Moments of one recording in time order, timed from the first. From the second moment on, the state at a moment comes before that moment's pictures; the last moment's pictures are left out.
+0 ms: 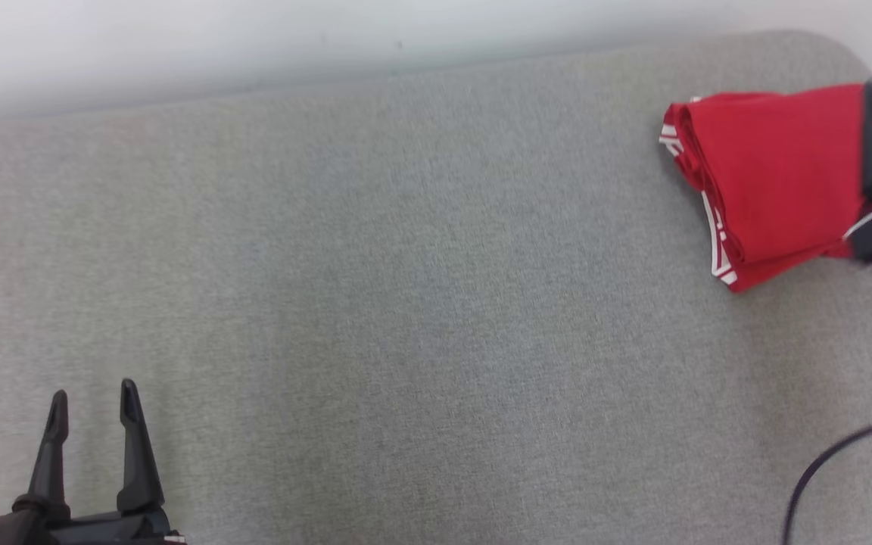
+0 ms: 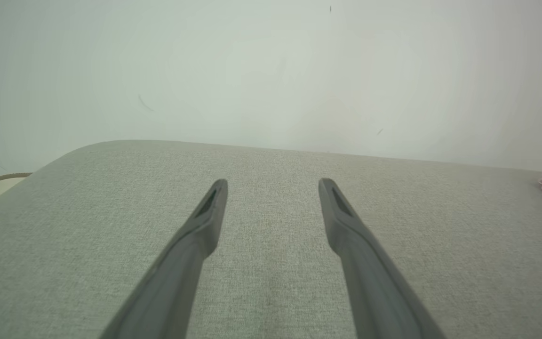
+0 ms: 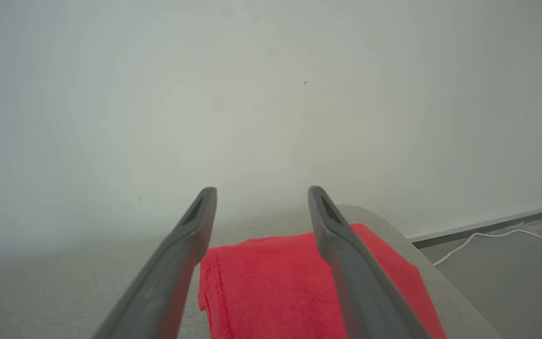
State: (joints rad) left arm -0.07 0.09 0.10 -0.11 -0.18 0.08 -0.26; right arm -0.90 -0.61 0.52 0.70 0.73 0.13 -0.26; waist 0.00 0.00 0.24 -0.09
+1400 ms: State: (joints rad) left arm 0.04 0.05 0.06 0.00 -0.12 0.04 -0.26; right arm -0.05 -0.15 0.27 0.15 0.22 0.13 -0.26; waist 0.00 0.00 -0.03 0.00
